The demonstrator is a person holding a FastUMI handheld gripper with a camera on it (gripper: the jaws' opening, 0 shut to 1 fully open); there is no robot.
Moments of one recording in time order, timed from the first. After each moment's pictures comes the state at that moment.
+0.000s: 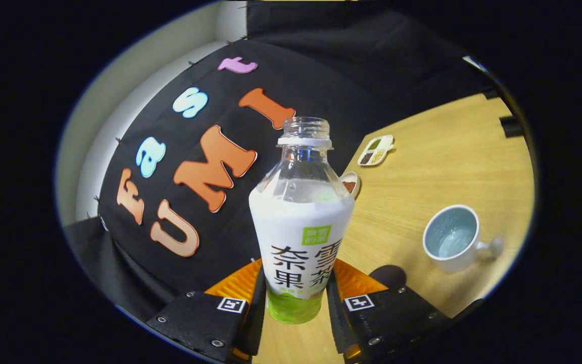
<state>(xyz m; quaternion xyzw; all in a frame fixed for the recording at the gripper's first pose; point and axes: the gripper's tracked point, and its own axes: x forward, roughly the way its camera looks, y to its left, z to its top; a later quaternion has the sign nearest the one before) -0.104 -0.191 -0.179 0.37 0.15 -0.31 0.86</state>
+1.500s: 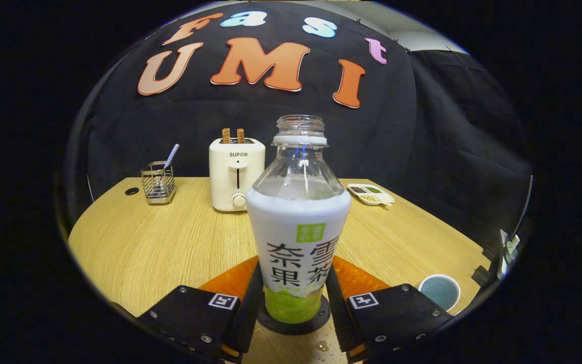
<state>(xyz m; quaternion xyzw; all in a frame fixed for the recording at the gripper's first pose) -0.092 -0.209 -0.300 -0.06 0.35 -0.31 0.88</state>
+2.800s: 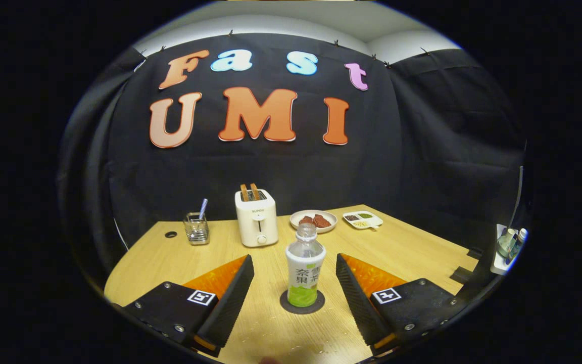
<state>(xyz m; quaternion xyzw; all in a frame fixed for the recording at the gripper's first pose) -0.119 -0.124 -0.134 -0.02 0.26 -0.29 0.92</state>
